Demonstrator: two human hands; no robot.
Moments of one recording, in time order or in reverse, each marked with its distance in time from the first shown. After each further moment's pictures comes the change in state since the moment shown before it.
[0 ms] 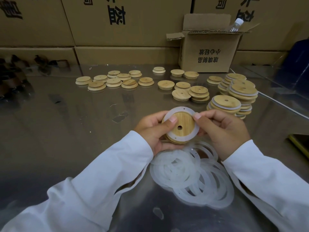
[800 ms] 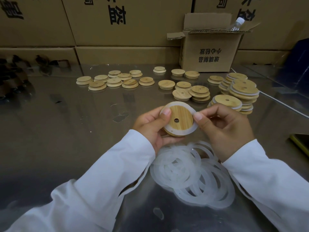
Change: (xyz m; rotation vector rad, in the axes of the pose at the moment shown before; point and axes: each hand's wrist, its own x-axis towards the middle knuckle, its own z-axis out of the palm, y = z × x) left_hand 0.002 -0.002 0.004 -0.110 0.117 0.090; right_hand -0.001 0.001 -0.003 -0.198 0.000 -0.225
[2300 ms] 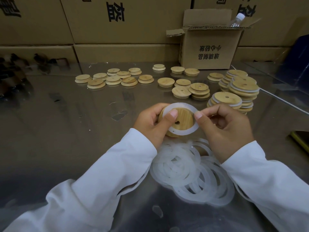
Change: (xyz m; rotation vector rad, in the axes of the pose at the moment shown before) left_hand -0.009 0.004 0.005 0.518 0.062 0.243; right_hand -0.003 0.005 0.001 -0.085 0.061 -0.021
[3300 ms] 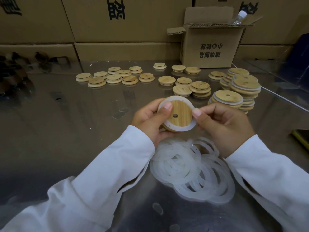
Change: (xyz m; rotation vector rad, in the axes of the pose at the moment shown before) left_hand 0.005 -0.003 0.003 -0.414 0.012 -0.152; right_hand 0.004 -0.005 -0.001 0.197 -0.142 0.120
